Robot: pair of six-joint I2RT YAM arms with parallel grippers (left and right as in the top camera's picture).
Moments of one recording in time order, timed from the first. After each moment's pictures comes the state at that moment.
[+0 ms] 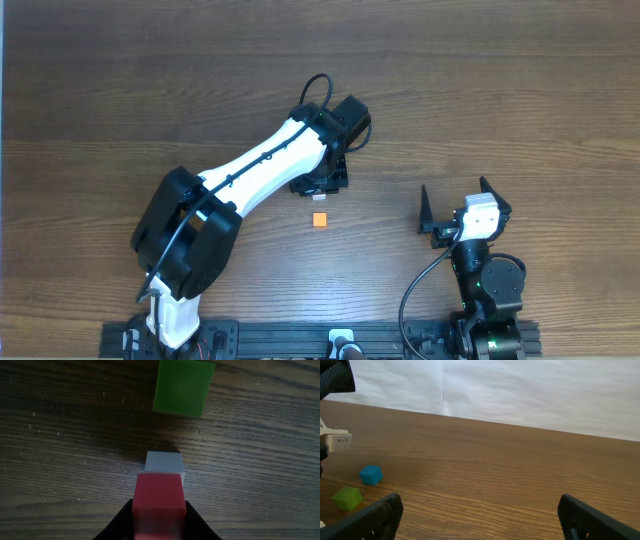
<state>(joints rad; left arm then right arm) -0.72 2.02 1.51 -1.08 0.00 -0.83 0.11 0.02 0.01 -0.07 -0.01 -0.08</state>
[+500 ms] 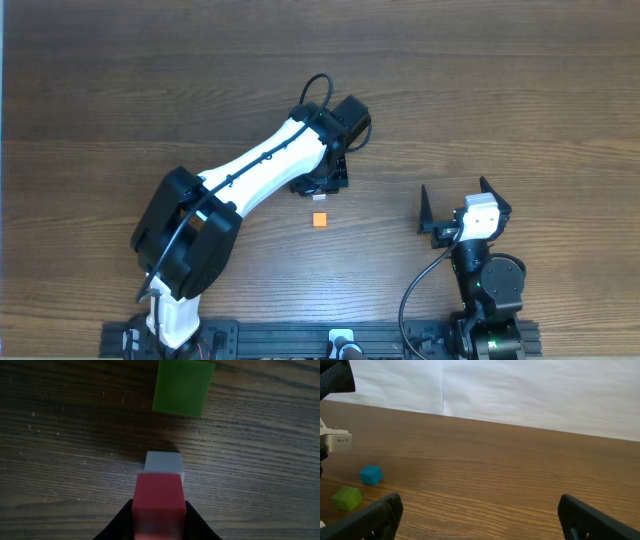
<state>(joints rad) -0.72 2.02 1.51 -1.07 0.00 -0.83 0.11 0.02 0.01 -0.07 -0.01 -0.08</state>
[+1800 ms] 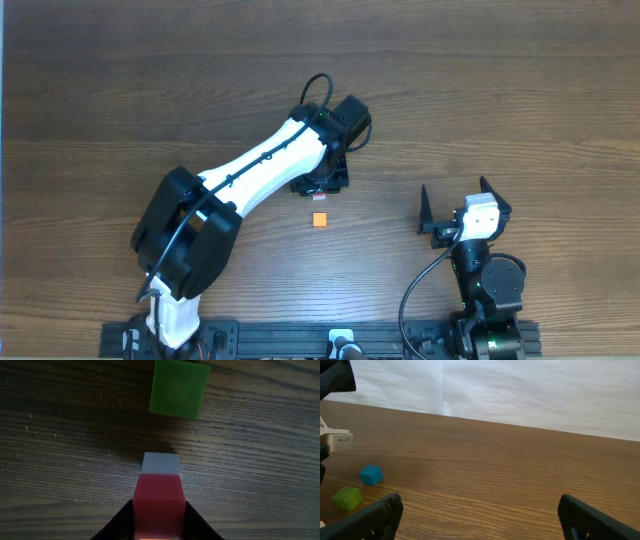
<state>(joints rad) -0.72 2.02 1.51 -1.07 0.00 -0.83 0.11 0.02 0.01 -0.07 -0.01 -0.08</state>
